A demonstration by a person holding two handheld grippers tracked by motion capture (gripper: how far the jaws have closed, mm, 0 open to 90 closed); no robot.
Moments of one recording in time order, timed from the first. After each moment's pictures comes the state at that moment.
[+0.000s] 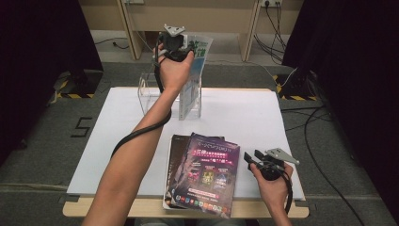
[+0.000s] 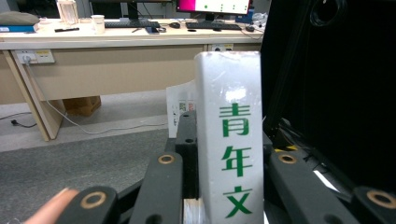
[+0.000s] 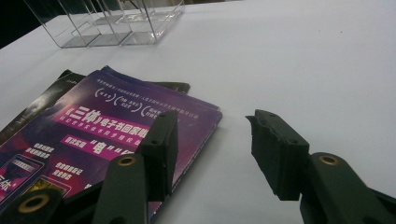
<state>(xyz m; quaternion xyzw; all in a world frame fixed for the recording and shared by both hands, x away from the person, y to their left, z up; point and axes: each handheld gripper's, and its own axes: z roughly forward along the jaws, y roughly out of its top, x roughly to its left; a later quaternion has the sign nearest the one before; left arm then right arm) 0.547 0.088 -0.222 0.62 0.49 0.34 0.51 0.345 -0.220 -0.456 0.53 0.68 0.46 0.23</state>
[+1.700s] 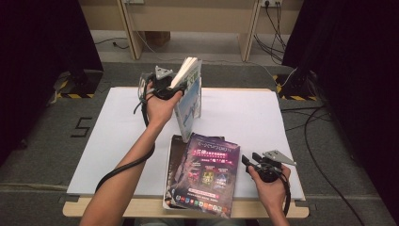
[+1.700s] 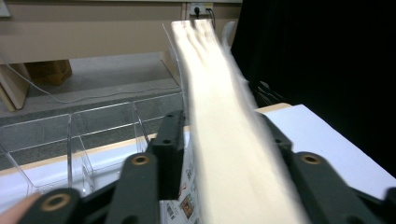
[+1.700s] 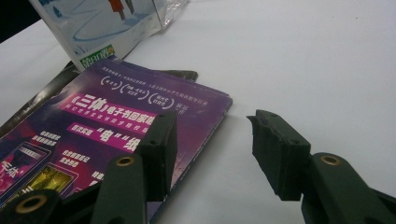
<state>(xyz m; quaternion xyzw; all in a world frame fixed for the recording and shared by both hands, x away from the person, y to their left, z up) 0.505 0.126 -0.318 0.67 0.48 0.28 0.50 0.342 -0.215 -0.463 0.53 0.68 0.45 0.21</state>
